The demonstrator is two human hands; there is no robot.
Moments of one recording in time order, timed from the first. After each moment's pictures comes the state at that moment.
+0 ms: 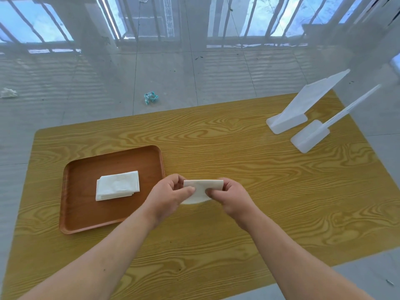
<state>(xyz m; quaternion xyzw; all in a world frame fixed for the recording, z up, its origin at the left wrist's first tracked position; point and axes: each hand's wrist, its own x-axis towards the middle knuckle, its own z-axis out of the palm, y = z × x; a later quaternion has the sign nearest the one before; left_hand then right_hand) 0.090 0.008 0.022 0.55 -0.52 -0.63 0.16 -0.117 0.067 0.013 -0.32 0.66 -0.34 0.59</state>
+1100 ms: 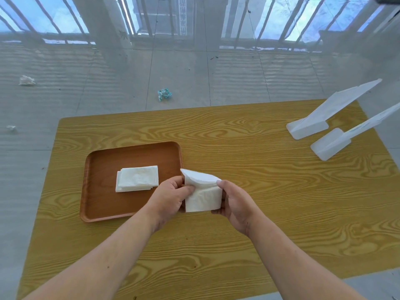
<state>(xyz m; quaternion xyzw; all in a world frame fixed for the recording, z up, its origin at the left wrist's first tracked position) 0.128 0.010 0.017 0.54 -0.37 -0.72 0.20 -0.070 0.058 0.004 -0.15 0.60 -0.36 0.70</state>
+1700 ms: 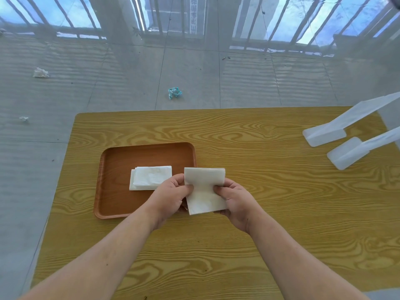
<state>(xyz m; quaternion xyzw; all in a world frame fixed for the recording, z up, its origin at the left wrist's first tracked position) 0.166 -0.002 0.016 0.56 -0.38 -0.71 0.19 -0.036 0.032 0.012 -0.17 0.57 -0.35 0.72</state>
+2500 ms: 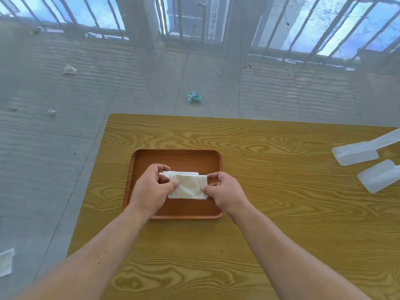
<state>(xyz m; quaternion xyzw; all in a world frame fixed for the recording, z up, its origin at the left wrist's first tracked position) 0.274 -0.028 0.007 0.70 -0.48 -0.46 0.27 0.052 -0.024 0.012 -0.34 0.69 -0.24 0.59</state>
